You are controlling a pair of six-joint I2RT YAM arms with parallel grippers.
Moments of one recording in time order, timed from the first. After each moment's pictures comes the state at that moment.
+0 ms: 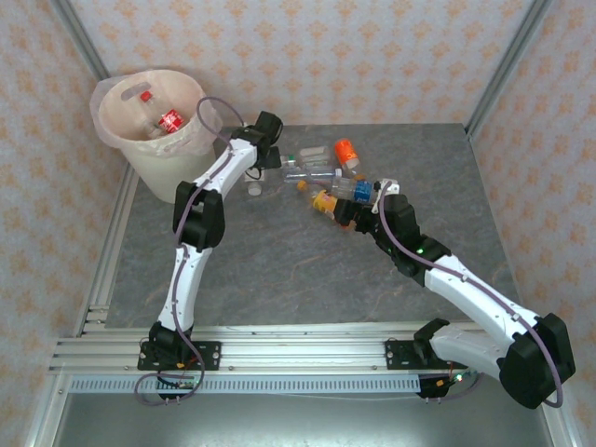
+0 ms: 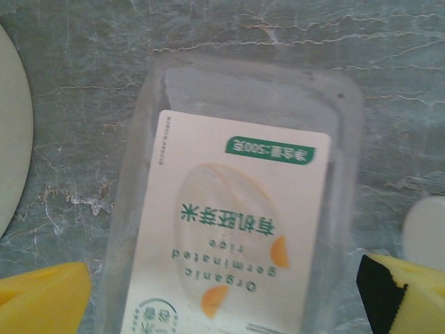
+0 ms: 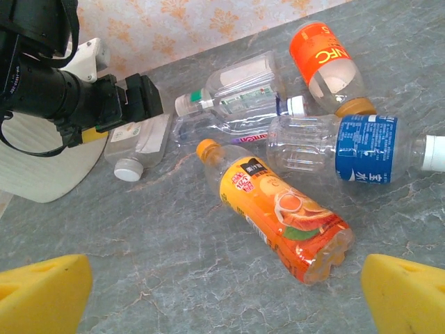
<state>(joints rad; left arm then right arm) -0.28 2.47 2.28 -0.96 -0.35 -0.54 0.55 1.05 0.71 -0.12 0.12 0.55</state>
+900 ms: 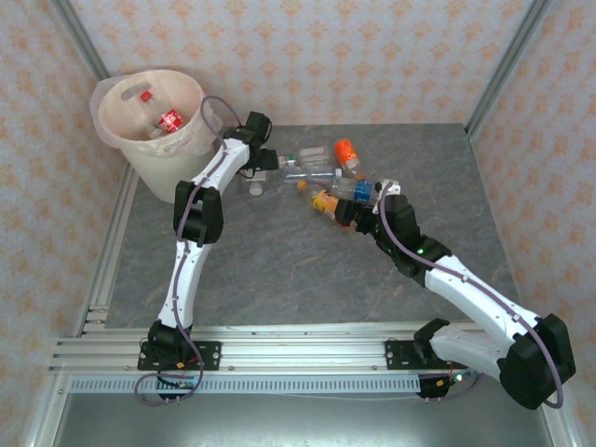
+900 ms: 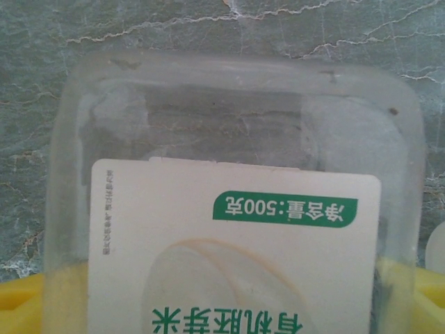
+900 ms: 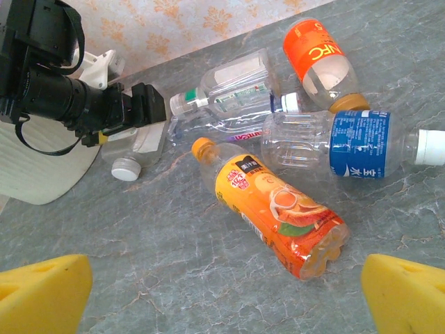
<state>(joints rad) -0.22 2.58 2.39 -0.96 -0.16 -0.41 0.55 1.04 0.71 -0.13 0.12 0.57</state>
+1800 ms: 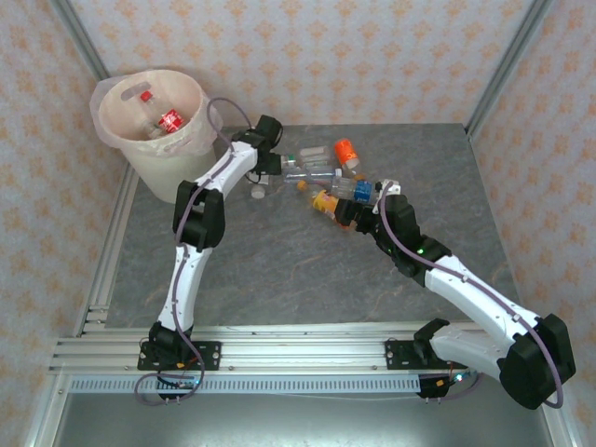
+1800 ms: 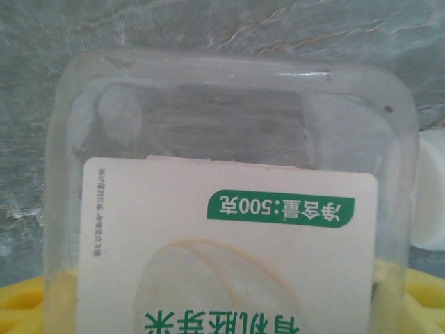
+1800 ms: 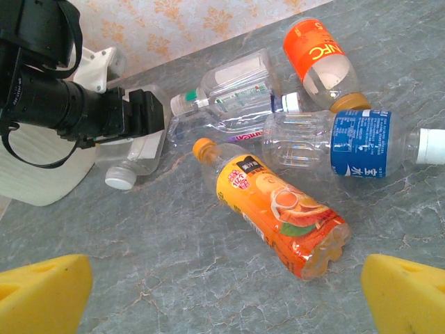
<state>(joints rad) -0.30 2.46 2.24 -0.91 -0.28 -0.38 0.55 1.04 0.71 -0.13 0.12 0.58</state>
